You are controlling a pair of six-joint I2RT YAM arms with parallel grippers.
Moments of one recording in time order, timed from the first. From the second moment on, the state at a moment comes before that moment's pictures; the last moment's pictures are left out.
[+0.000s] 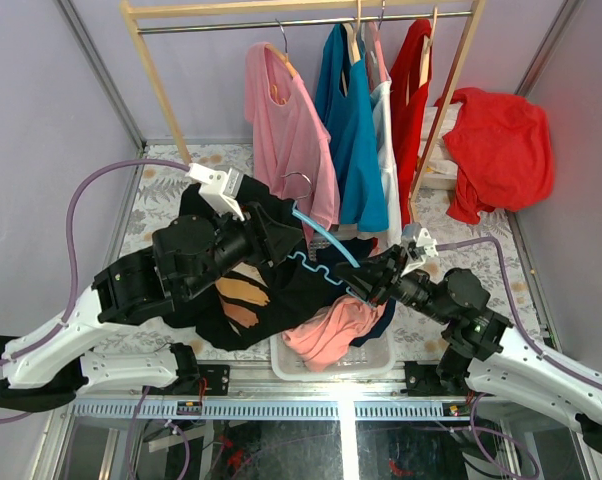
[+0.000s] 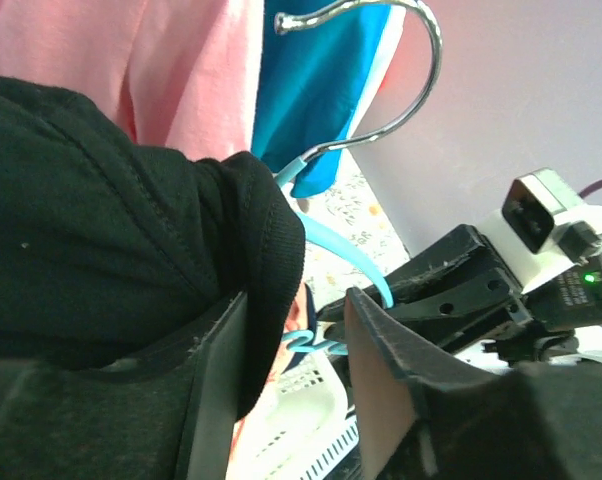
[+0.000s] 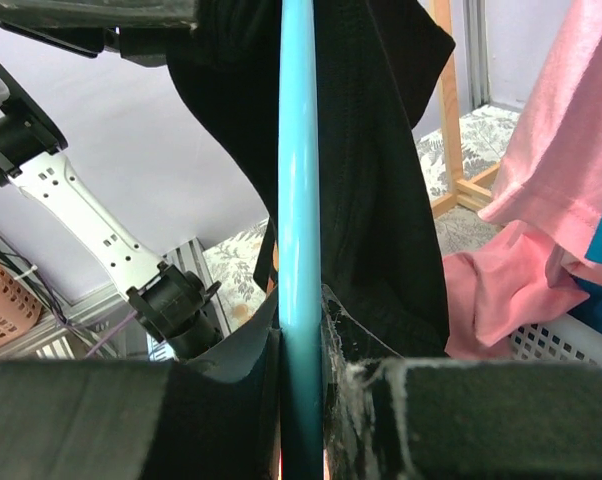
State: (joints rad) left arm -1.14 0.98 1.40 -0.64 -0.38 -0.69; right arm 0.98 0.60 0.55 0.25 -0.12 0.35
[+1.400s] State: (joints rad) left arm -1.14 0.81 1.56 -0.67 -0.37 -0.55; right arm 0.98 0.08 0.79 0.05 -0.02 0.22
